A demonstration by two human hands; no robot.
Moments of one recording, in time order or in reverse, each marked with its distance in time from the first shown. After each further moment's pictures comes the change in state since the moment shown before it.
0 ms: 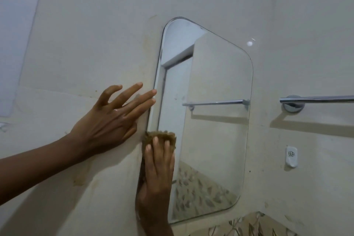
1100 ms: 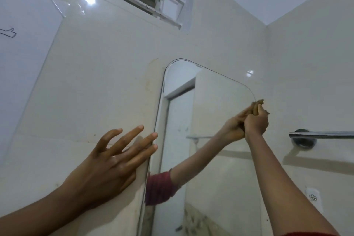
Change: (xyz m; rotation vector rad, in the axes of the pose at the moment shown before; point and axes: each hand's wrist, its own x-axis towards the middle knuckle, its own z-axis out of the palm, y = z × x) left_hand 0.001 -0.001 0.005 0.069 0.067 0.022; right_hand 0.284 0.181 -0.108 0.142 0.405 0.772
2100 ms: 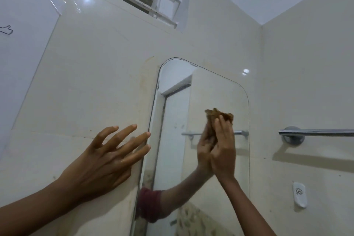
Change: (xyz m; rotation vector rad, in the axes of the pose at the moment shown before) left_hand -0.001 0.000 0.000 0.010 -0.037 0.027; right_hand -0.108 0.047 -0.015 -0.297 -0.230 -0.786
